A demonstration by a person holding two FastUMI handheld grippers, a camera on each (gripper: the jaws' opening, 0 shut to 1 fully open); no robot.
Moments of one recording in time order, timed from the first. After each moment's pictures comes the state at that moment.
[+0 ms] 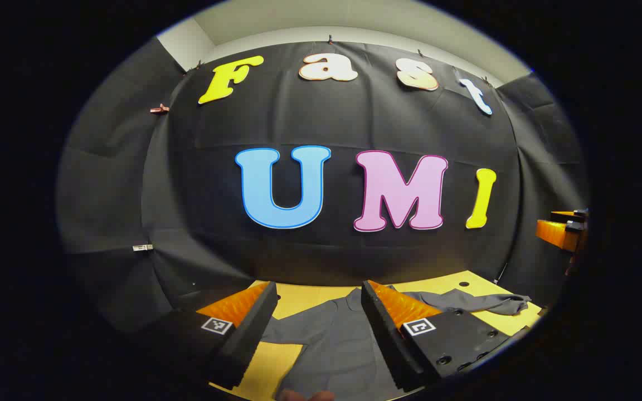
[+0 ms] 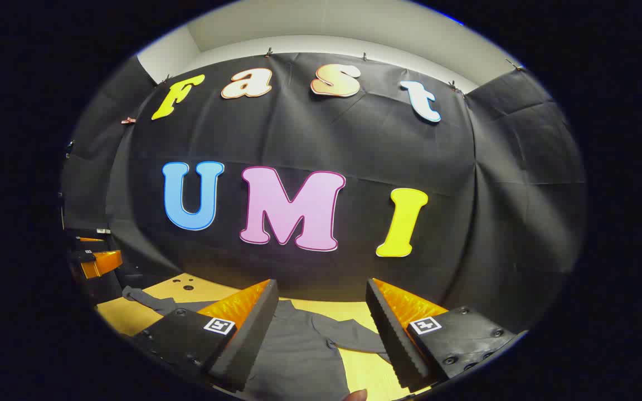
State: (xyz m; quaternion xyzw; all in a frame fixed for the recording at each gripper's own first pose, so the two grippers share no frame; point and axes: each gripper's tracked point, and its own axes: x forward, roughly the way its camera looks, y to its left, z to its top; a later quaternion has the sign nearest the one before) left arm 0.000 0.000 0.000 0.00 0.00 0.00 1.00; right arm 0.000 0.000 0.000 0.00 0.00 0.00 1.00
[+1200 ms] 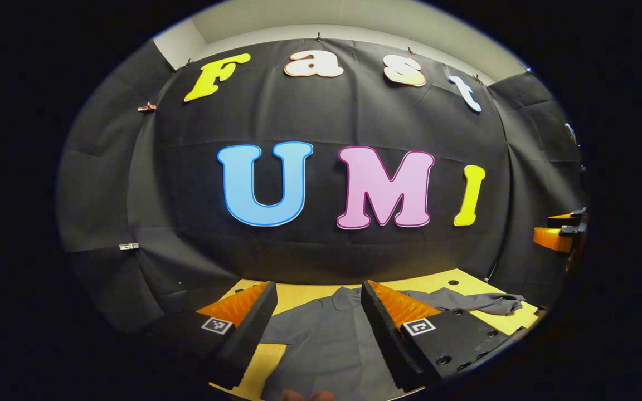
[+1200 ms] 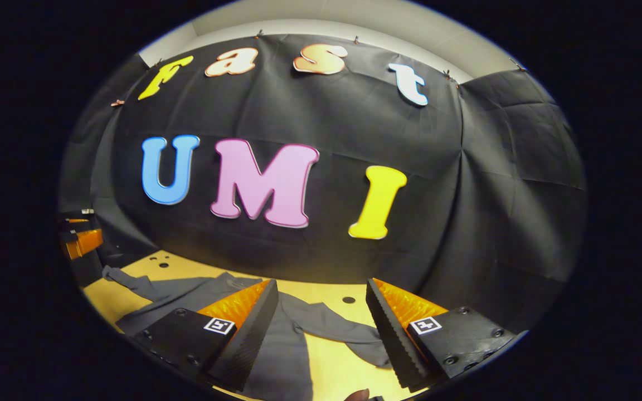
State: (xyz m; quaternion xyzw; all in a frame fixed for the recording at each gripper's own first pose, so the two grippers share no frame) left arm 0.016 -0.043 -0.010 0.00 0.01 -0.03 1.00; right arm 0.016 -0.090 -0.045 -0.03 0.07 -0.04 1.00
